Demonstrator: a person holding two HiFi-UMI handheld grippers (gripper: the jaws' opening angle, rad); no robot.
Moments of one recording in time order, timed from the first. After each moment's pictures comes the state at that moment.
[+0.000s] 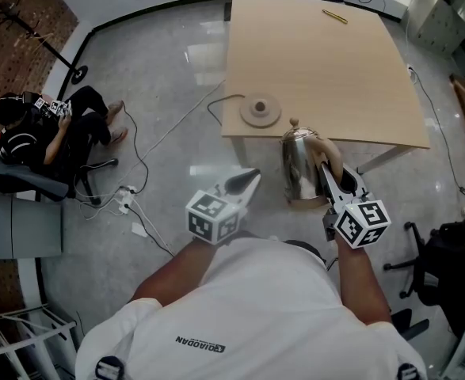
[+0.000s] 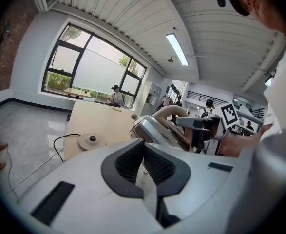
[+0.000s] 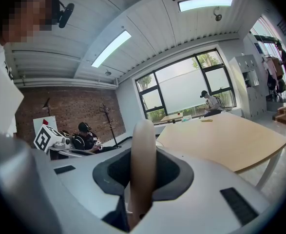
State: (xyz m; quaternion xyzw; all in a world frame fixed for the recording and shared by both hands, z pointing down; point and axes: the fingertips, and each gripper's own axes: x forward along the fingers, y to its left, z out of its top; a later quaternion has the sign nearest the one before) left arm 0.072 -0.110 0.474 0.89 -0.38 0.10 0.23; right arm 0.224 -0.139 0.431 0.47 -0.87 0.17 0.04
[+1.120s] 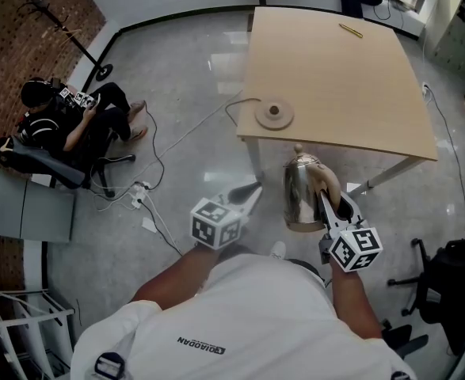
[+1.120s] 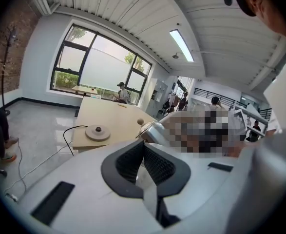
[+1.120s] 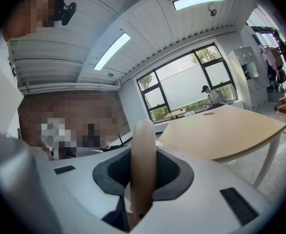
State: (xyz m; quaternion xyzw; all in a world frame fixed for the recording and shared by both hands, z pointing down) left arm 0.066 -0.058 0.475 0.87 -0.41 0.12 0.25; right arm 0.224 -0.067 0.450 0.45 -0.87 0.20 0.03
